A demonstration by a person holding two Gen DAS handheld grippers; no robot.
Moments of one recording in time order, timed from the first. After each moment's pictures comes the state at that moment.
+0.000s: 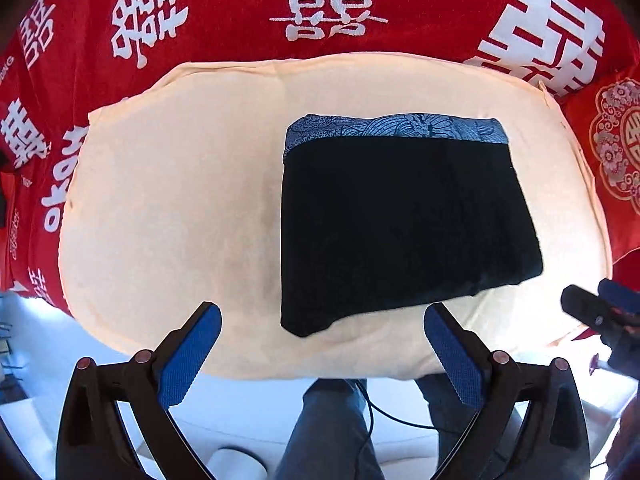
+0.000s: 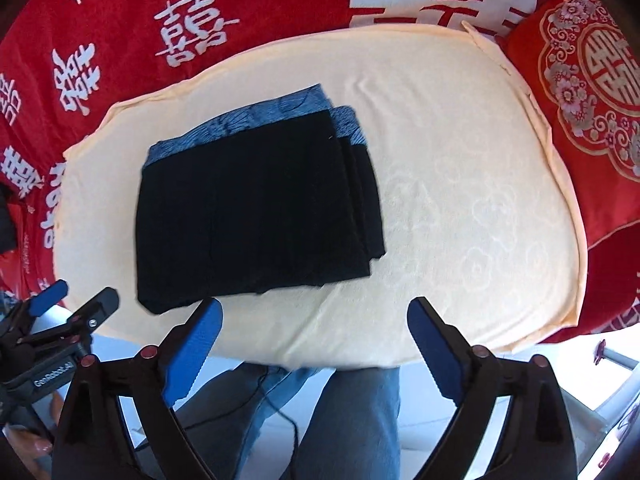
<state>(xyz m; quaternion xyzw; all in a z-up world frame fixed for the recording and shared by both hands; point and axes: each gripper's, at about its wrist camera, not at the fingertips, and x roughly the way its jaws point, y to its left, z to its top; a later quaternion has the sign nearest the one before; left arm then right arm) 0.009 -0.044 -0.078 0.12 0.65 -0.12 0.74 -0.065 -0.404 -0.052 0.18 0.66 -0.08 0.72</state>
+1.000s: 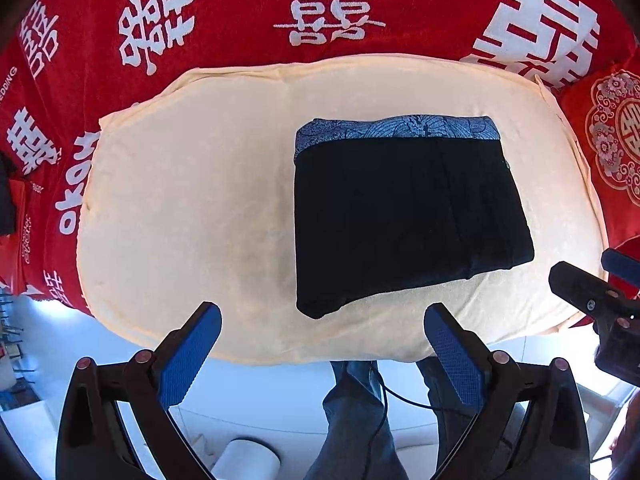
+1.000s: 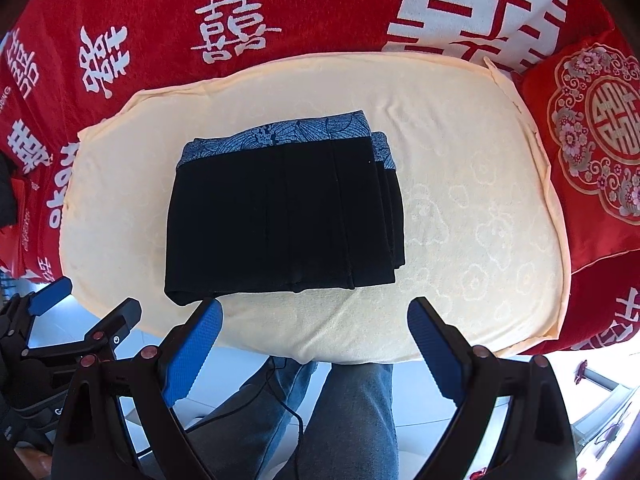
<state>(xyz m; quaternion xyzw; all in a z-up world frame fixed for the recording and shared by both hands) 0.007 -0.043 -0.052 0.14 0.66 -0.11 0.73 -0.047 -0.370 -0.014 0.13 0.67 -0.07 0.73</state>
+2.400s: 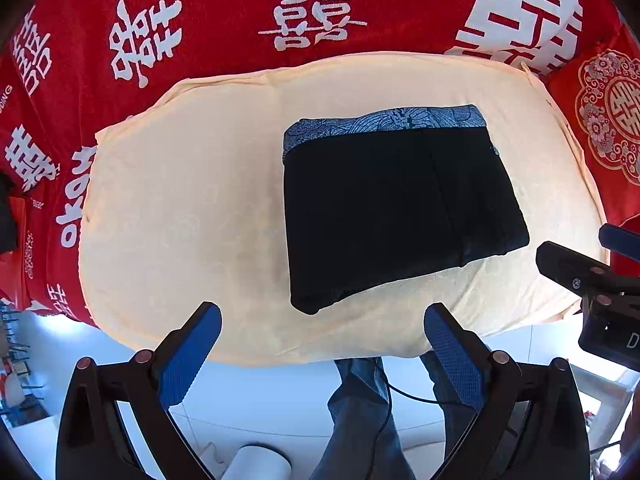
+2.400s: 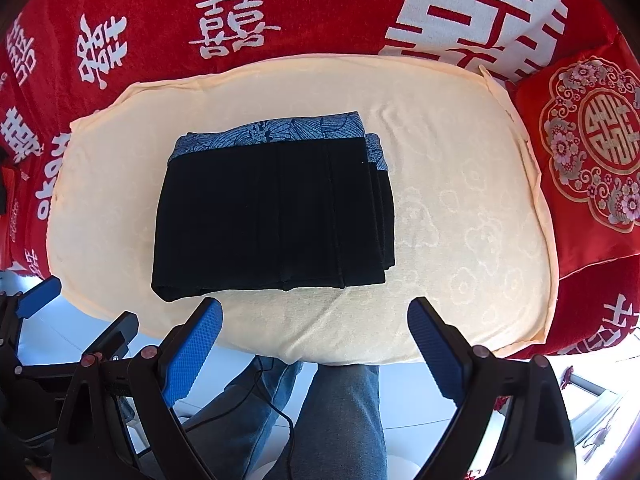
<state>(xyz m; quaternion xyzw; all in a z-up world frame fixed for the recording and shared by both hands) -0.008 -0.052 -0.050 0.16 0.65 -0.13 0.73 -0.051 -0.363 -0.013 0.10 0.67 -0.08 0.73</state>
